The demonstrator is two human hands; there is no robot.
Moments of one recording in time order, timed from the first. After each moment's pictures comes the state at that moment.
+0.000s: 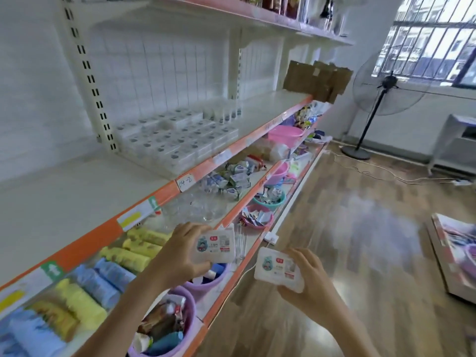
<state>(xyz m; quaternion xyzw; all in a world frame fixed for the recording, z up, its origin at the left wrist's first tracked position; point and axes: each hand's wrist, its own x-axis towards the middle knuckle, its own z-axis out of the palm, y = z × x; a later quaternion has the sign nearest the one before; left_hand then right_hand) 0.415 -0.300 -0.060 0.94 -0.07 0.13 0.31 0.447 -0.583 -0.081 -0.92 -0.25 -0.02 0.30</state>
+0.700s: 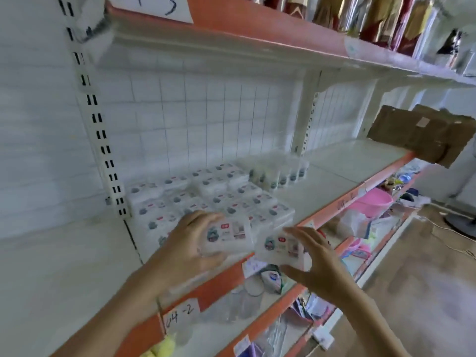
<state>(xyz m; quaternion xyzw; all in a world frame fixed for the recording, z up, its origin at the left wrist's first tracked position) 0.667 -0.199 0.027 0.93 0.05 0.22 0.28 0.816 -0.426 0.006 -0.85 -0.44 -0.04 0.29</state>
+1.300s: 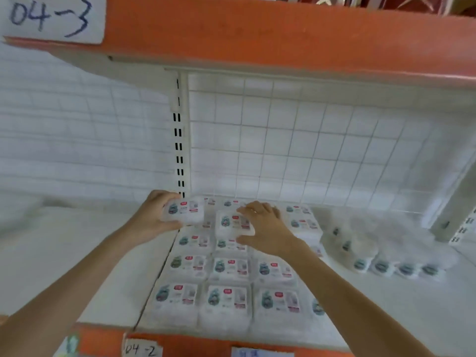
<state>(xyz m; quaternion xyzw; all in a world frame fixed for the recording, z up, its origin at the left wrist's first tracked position) 0.670 -0.100 0.042 0.80 0.47 0.30 0.23 0.933 -0.163 0.042 -0.62 -0.78 0.00 0.10</state>
